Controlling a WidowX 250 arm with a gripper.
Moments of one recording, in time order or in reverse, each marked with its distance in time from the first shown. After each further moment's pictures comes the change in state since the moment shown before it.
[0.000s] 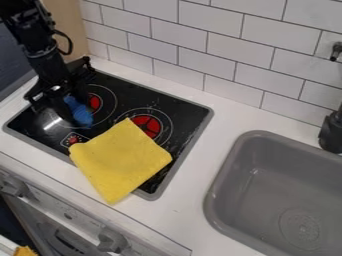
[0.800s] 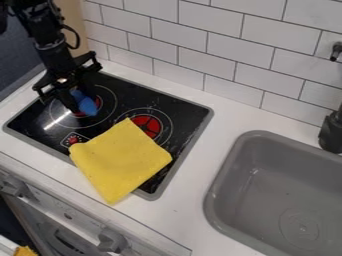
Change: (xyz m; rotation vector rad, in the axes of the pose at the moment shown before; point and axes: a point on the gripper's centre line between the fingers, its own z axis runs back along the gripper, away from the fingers) arm 0.013 -0.014 -0.013 0.030 0.020 -0.024
